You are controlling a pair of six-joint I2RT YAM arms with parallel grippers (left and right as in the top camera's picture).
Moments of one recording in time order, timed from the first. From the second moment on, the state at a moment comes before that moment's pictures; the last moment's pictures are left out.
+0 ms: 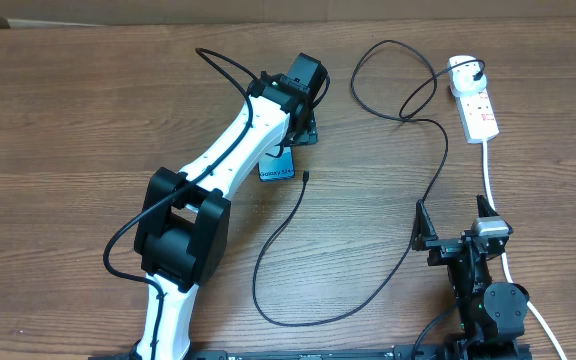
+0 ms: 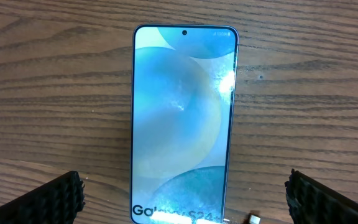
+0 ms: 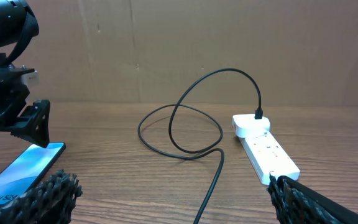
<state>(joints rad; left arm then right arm) -0.52 2.18 1.83 -0.98 -0.26 -0.65 0.07 0.01 0.02 -0.03 -0.02 0.02</state>
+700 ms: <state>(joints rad) -0.52 2.18 1.83 -0.98 -0.26 -0.65 0.07 0.01 0.02 -0.03 -0.02 0.02</state>
